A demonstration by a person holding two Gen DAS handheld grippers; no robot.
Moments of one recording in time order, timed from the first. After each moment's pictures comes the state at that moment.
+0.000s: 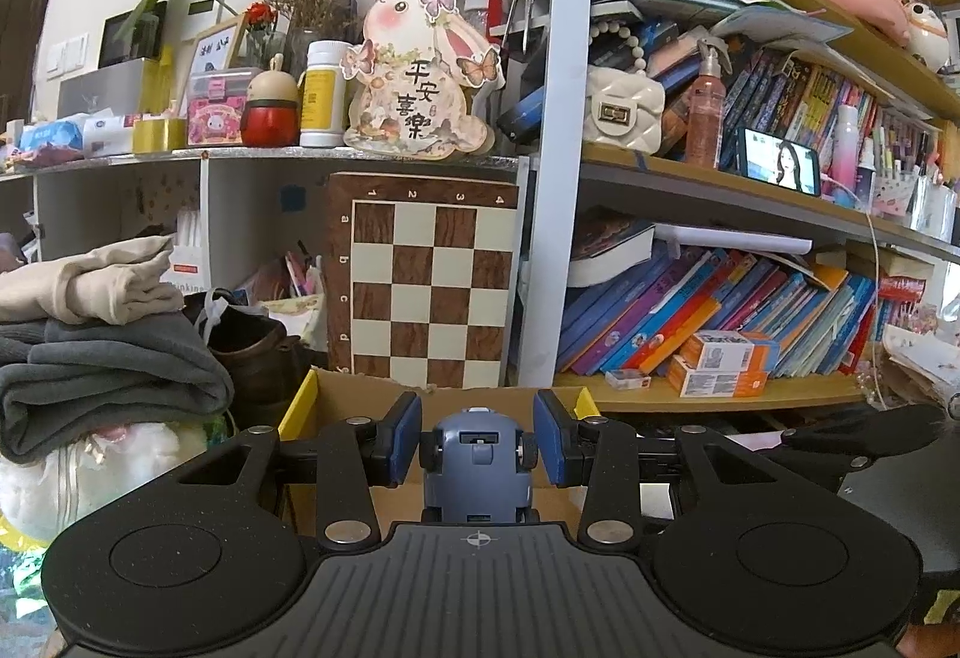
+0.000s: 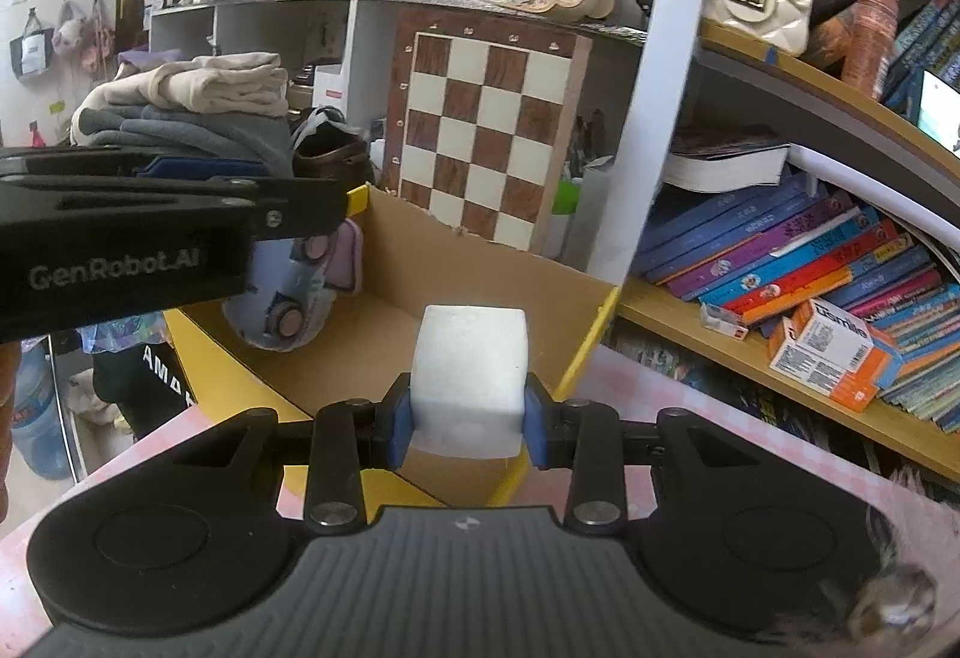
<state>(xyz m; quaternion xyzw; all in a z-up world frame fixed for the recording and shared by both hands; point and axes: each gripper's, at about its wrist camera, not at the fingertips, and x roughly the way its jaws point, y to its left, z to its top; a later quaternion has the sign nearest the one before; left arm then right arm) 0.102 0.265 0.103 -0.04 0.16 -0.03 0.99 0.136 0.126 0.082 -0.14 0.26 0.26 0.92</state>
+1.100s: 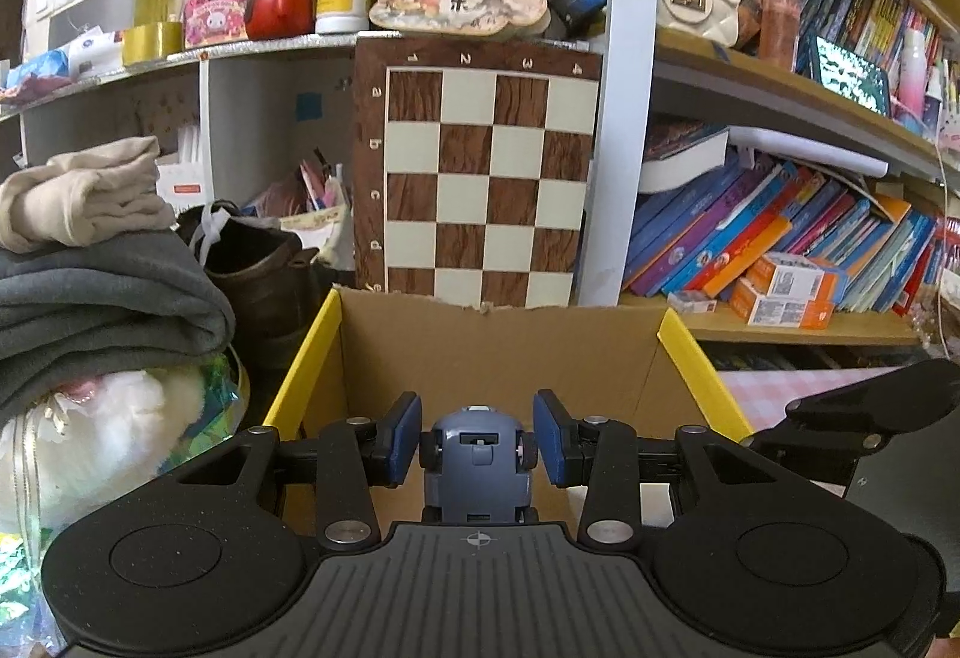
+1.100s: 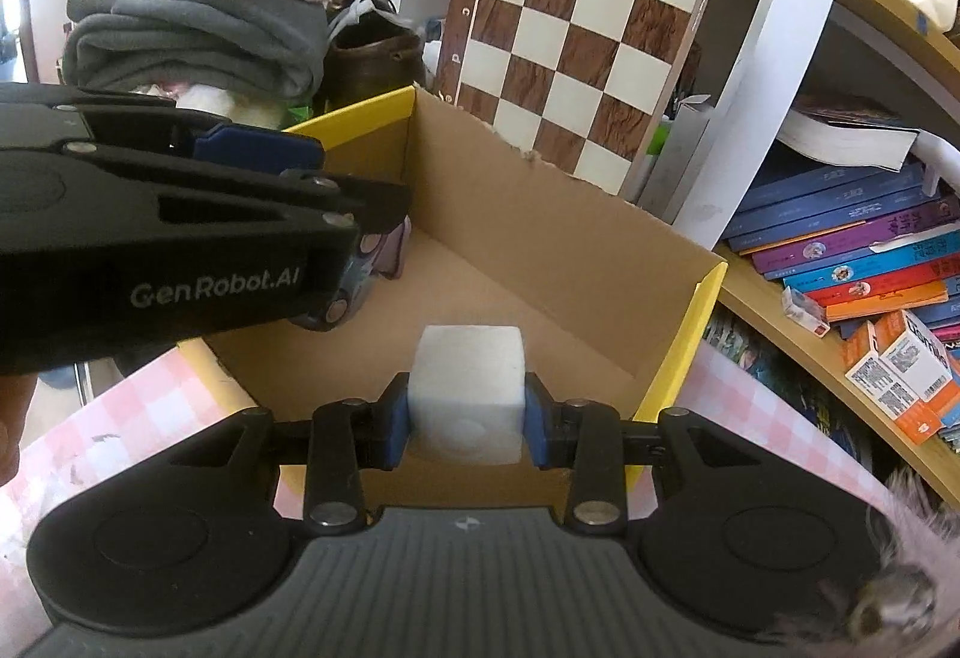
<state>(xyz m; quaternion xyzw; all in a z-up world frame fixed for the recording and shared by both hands) 0.166 0.289 0.061 -0.03 0.24 -0.01 0.97 0.192 0.171 0.043 -0.21 0.33 0.29 0.87</state>
